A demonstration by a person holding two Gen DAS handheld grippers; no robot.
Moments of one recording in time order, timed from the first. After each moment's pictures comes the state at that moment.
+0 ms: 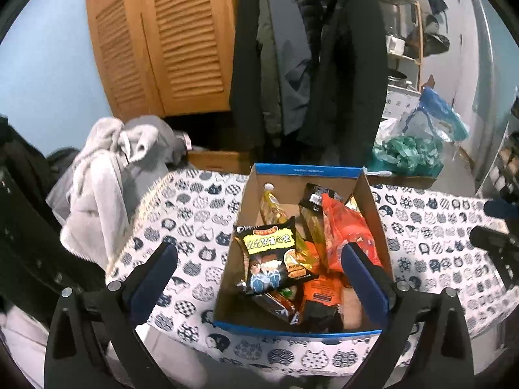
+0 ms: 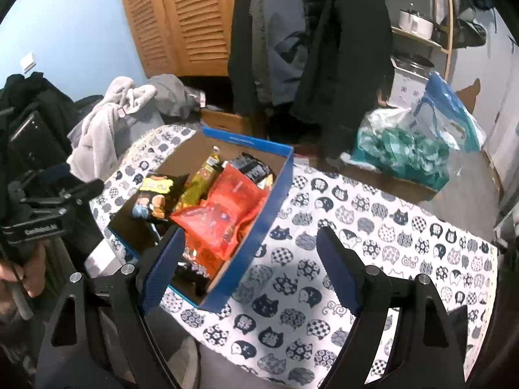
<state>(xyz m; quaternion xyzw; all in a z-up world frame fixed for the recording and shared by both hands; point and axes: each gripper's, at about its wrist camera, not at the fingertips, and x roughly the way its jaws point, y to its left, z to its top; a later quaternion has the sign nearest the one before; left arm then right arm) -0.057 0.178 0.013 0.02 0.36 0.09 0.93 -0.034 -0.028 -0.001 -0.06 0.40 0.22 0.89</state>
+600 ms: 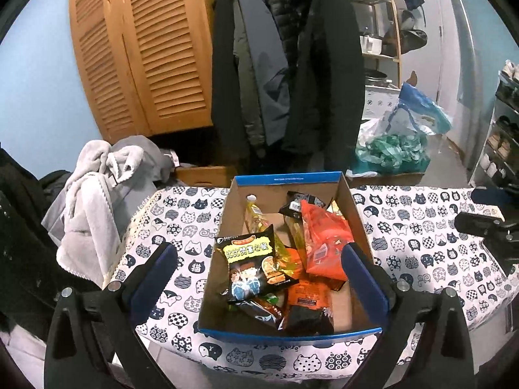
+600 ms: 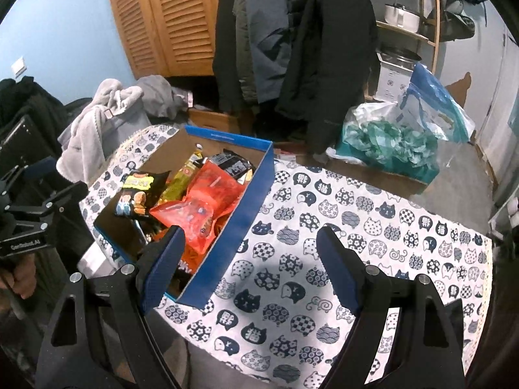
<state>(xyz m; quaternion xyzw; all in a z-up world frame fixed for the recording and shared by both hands) -0.063 0.155 0.018 0.04 0.34 0.06 0.94 -0.032 -0.048 -0.003 -0.06 0.40 0.21 0.89</state>
